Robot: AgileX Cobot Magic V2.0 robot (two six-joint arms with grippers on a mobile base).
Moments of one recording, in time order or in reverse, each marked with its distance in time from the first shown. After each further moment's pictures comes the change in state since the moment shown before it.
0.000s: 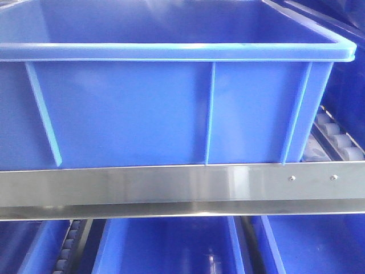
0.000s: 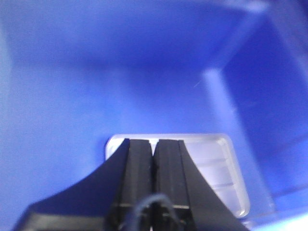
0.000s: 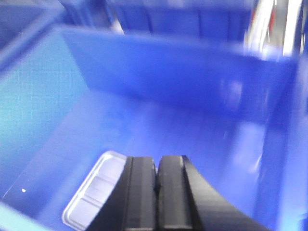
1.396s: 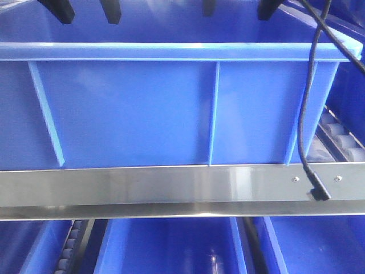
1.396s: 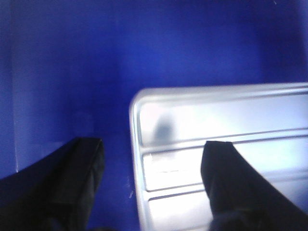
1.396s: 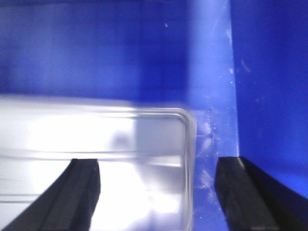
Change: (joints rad) left arm -0.008 0.568 -0.521 0.008 0.482 0.038; right arm 0.000 0.599 -0.590 0.119 0.646 0.181
